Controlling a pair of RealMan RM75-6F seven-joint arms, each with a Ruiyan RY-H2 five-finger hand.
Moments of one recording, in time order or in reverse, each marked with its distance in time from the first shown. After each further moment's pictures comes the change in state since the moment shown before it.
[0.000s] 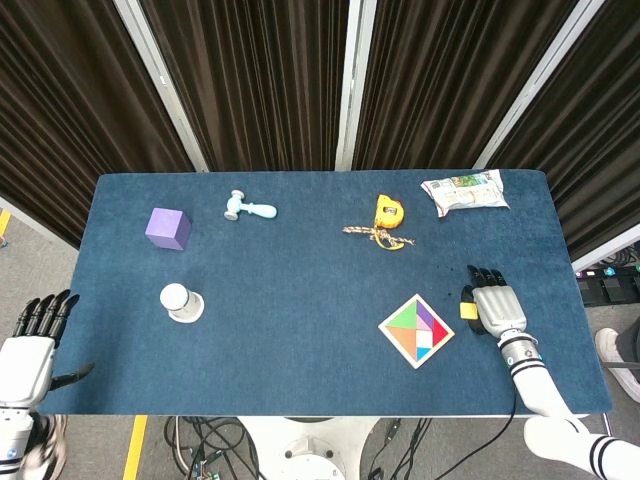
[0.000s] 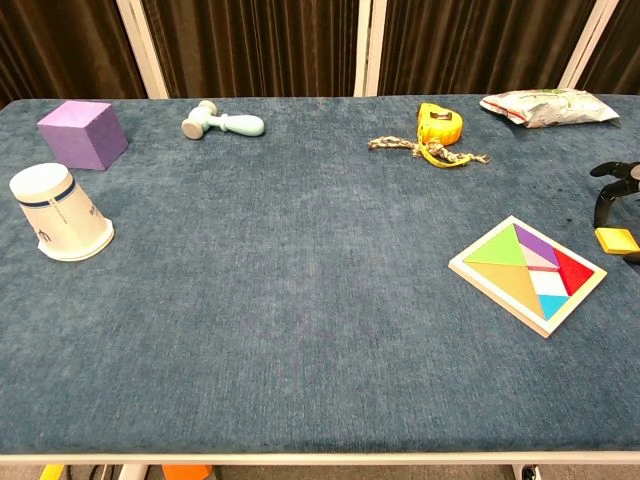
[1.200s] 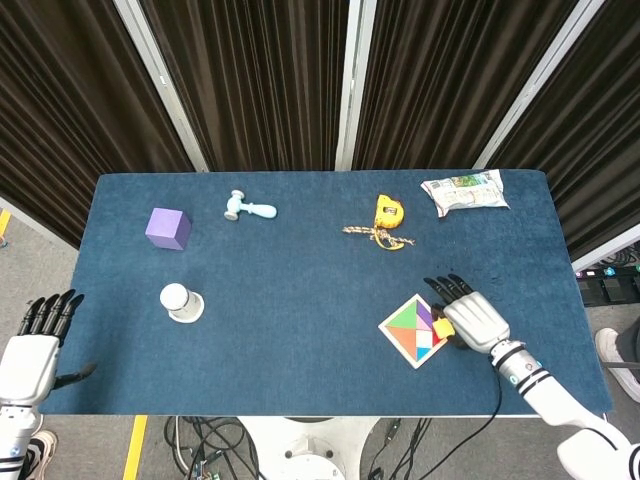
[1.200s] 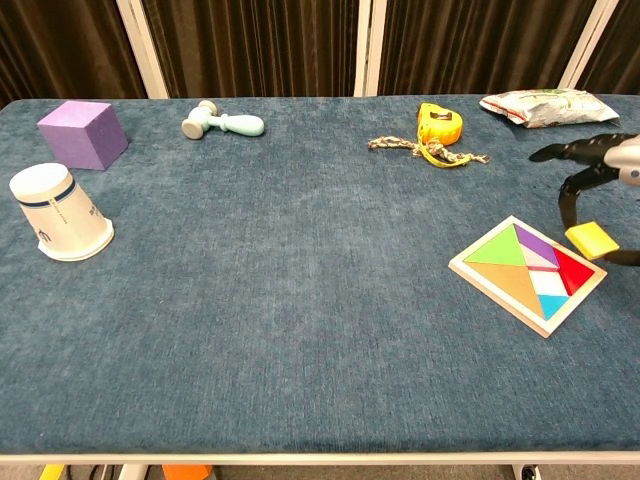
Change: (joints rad) left arm -0.010 0.003 0.003 -0.013 -0.001 -0.020 0.012; right arm 0.042 0.179 -0.125 -0.142 -0.509 0.073 0.263
